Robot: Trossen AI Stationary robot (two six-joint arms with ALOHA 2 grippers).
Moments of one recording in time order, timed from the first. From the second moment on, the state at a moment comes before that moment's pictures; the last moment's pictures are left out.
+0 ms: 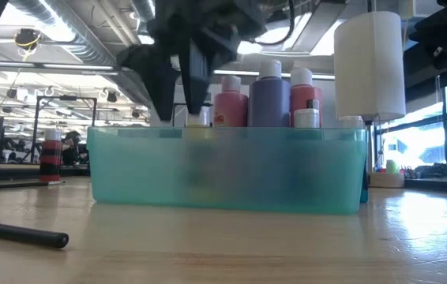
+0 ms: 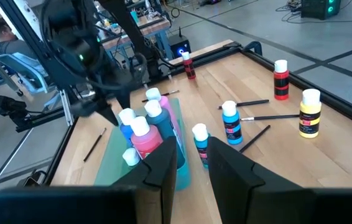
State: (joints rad) left arm -0.21 2.03 1.75 -1.20 0.02 -1.13; right arm 0.90 0.05 0.68 -1.02 0.94 0.65
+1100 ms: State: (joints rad) left arm 0.21 1.96 2.11 -1.57 -0.09 -0.75; right arm 0.90 0.05 0.68 -1.07 0.92 0.73
